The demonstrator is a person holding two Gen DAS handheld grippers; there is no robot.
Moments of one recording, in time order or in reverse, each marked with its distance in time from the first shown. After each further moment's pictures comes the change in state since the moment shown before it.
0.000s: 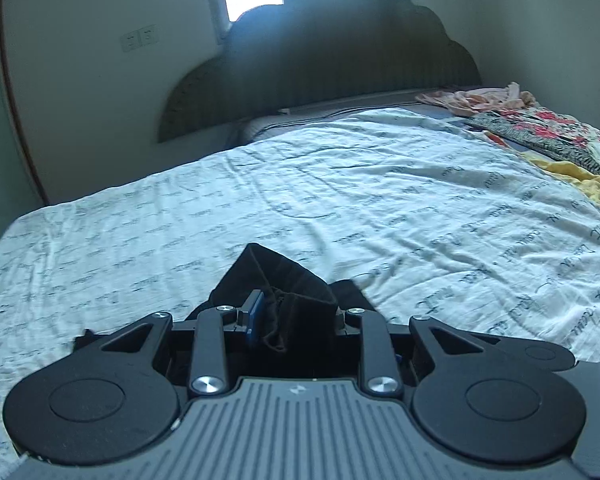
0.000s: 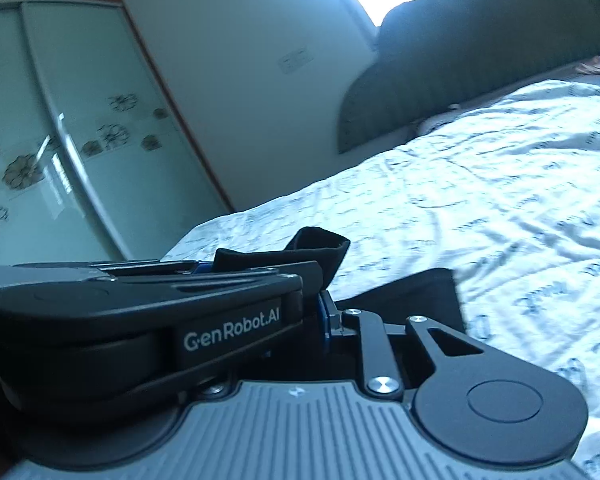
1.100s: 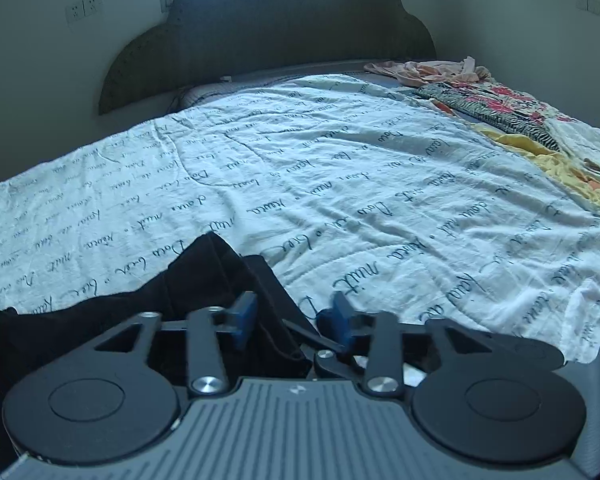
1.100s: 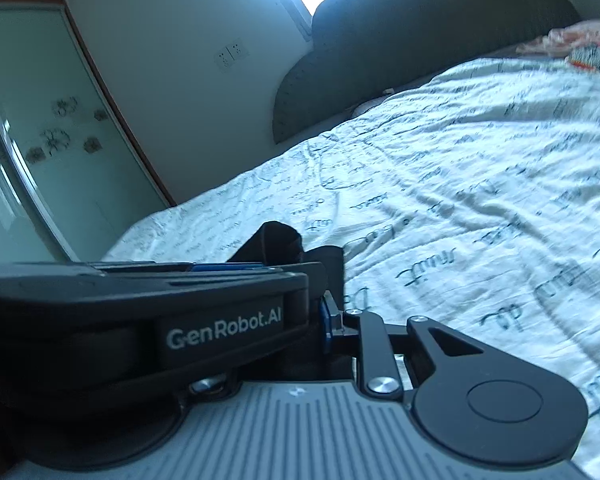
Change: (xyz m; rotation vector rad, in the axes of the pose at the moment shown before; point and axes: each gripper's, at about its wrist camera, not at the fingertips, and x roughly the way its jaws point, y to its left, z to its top) left arm 0.028 -0.040 -0.004 0.005 0.104 -0.158; right arm -0.023 -0.050 -0.011 0.039 0.032 -0.168
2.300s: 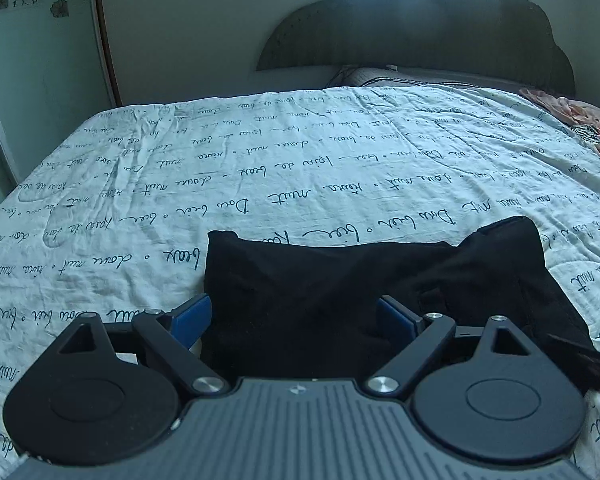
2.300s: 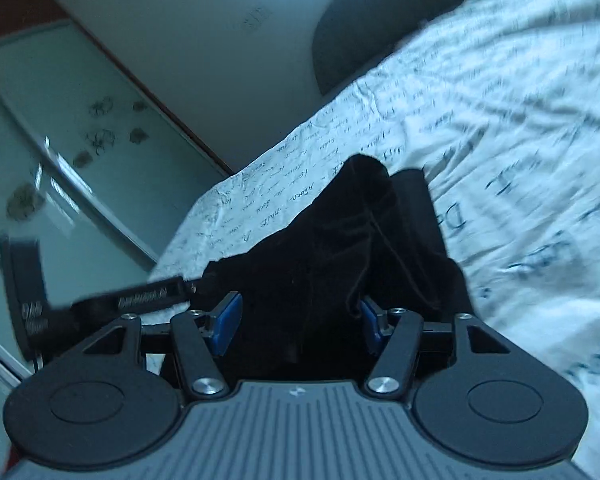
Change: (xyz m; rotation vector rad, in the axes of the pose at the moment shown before) left arm -0.029 0.177 -0.044 -0.261 0.038 0.336; right arm 0.025 0.007 -0.016 0.203 0.155 0.238
